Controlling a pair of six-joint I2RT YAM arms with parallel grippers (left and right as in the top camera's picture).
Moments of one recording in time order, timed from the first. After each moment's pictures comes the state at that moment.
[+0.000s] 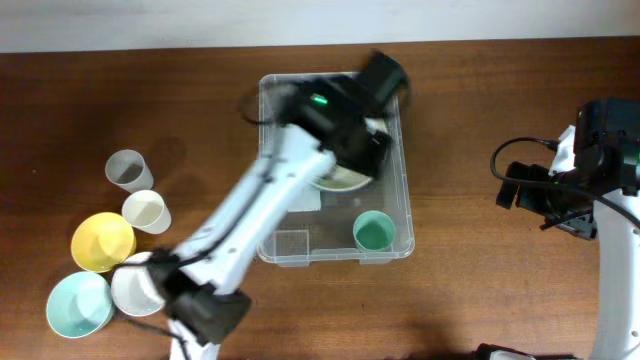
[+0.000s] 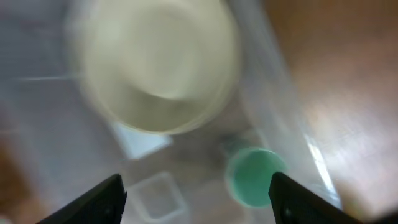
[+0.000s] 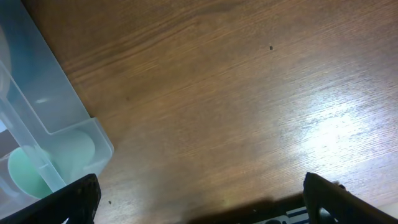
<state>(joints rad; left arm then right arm) -0.68 2.01 2.29 -1.46 -0.08 -0.28 -0.25 1.40 1.49 -1.47 -0.05 0.18</state>
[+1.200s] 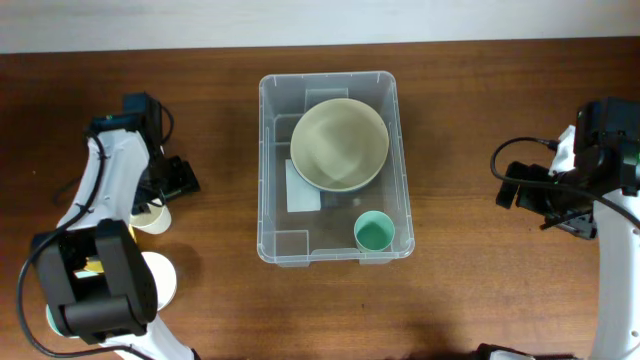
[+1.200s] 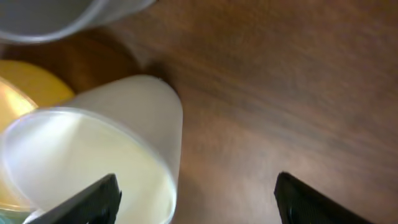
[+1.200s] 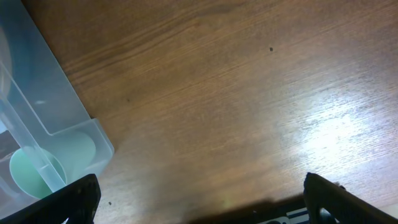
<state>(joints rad) 0.13 1.89 1.44 -1.11 -0.11 -0.31 -0.25 1.40 1.48 -1.46 -0.05 0.18</state>
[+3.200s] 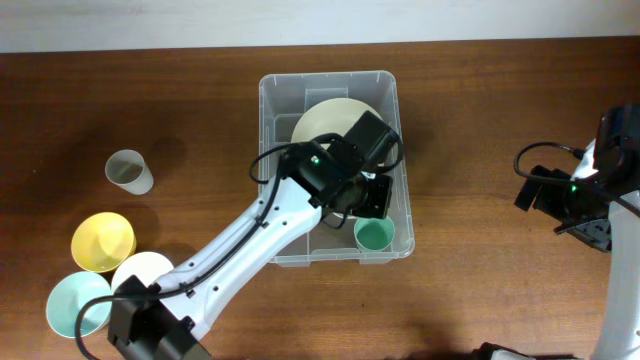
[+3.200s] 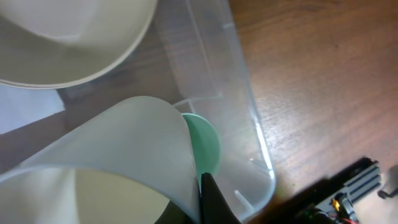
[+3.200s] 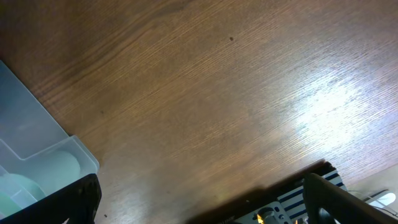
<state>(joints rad) -0.79 1.76 1.66 -1.02 0.14 -0.53 -0.35 1.40 1.48 -1.49 0.00 0.24</state>
